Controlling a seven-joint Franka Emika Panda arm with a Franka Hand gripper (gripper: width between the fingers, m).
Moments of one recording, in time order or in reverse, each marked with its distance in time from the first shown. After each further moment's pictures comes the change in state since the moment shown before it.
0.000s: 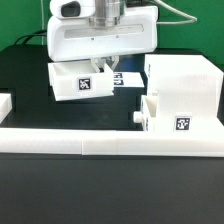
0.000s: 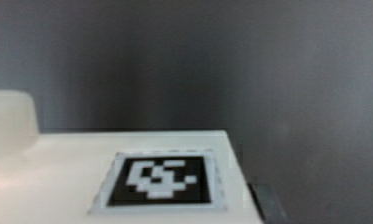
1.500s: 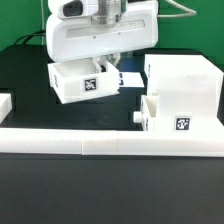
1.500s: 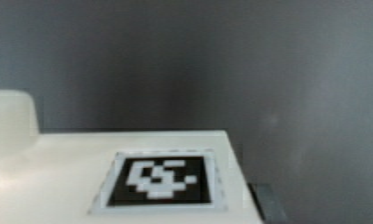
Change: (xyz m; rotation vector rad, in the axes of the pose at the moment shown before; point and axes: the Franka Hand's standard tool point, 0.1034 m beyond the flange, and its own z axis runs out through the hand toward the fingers) arm 0.010 0.000 -0.009 0.026 -0.041 -0.187
